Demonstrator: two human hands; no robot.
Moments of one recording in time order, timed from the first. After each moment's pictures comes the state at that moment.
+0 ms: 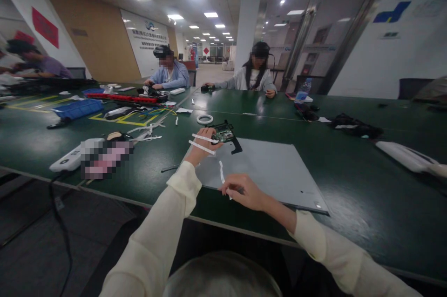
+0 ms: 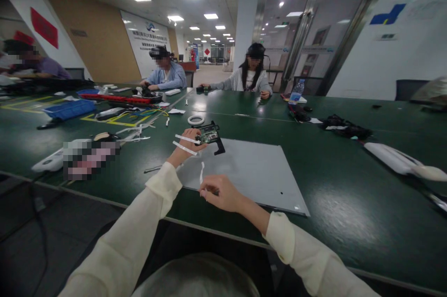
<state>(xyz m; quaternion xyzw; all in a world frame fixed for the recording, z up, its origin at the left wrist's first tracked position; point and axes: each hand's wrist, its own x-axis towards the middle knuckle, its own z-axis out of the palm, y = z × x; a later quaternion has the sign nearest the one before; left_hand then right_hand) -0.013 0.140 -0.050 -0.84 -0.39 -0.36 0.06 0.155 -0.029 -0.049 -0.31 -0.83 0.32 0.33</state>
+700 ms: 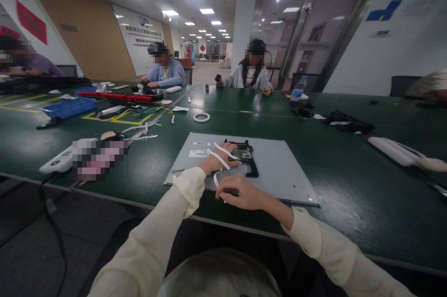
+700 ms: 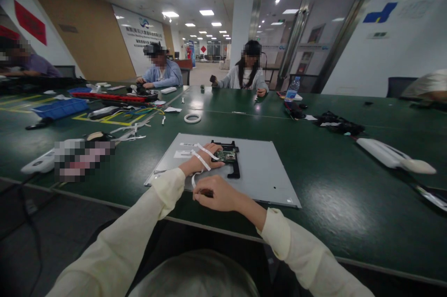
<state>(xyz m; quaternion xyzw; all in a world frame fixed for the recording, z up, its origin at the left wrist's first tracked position) 0.041 0.099 -0.071 -0.93 -0.27 -0.24 -0.08 0.150 -0.034 -0.039 -0.26 -0.88 0.27 0.30</state>
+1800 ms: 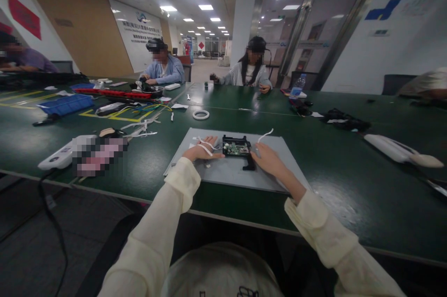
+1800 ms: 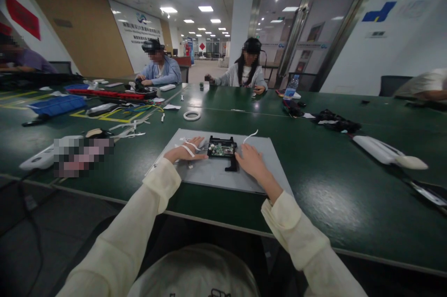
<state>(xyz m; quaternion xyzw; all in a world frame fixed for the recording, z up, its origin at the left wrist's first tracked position) -0.010 0.131 -0.068 -0.90 -0.42 -0.06 -0.12 0.258 0.035 -0.084 -0.67 -0.72 -0.01 0.19</state>
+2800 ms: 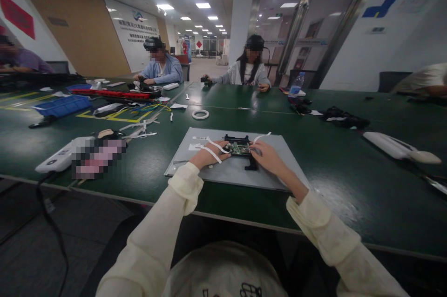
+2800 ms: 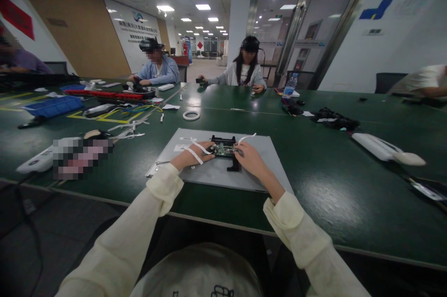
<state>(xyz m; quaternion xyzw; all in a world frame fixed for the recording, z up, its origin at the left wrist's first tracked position) 0.010 0.108 -0.071 -0.93 -0.31 -0.18 -0.09 0.250 0.030 -0.063 -0.57 -0.77 0.05 0.29</state>
